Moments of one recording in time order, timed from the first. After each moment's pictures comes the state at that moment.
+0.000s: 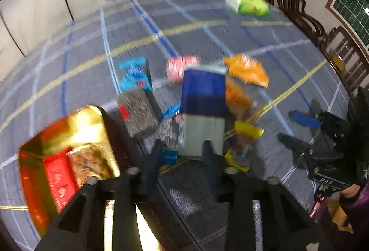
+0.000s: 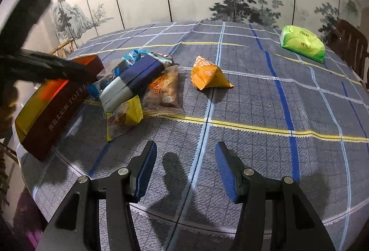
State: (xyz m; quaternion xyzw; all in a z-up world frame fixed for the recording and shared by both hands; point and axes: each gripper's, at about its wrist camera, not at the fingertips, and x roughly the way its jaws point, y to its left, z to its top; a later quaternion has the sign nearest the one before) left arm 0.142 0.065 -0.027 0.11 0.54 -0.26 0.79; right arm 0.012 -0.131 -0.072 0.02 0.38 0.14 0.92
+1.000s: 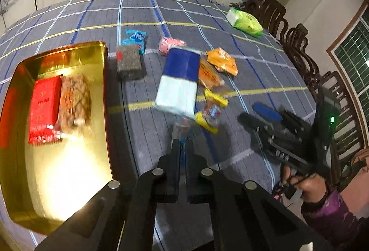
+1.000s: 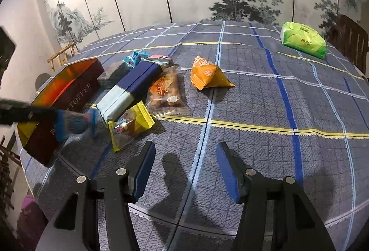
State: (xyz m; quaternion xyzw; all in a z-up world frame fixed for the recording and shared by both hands) left arm 0.047 0.088 -0.014 -0.03 0.52 -0.24 0.82; right arm 0.016 -0.137 -0.074 0.04 0.38 0.14 0.92
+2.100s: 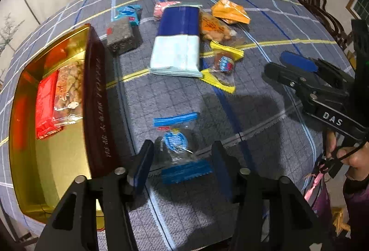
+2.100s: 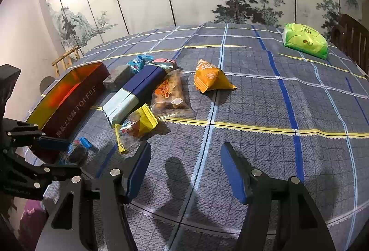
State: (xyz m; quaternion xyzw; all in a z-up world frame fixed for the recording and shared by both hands) left arm 0.029 0.049 -0.052 0.11 0.55 -0.17 0.81; right arm 0.011 -0.139 -0.072 0.05 0.37 0.15 0.92
